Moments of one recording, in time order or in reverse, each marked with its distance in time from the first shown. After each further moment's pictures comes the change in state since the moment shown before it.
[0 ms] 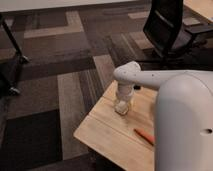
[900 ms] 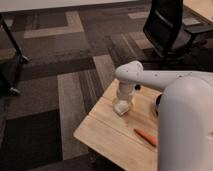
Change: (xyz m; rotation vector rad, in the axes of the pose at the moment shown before) arm 0.000 -0.003 0.011 0.021 -0.001 -0.073
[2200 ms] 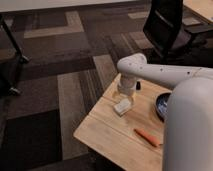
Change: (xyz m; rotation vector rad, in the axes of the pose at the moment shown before) arm -0.005 0.009 -0.038 -0.057 -0.031 0.094
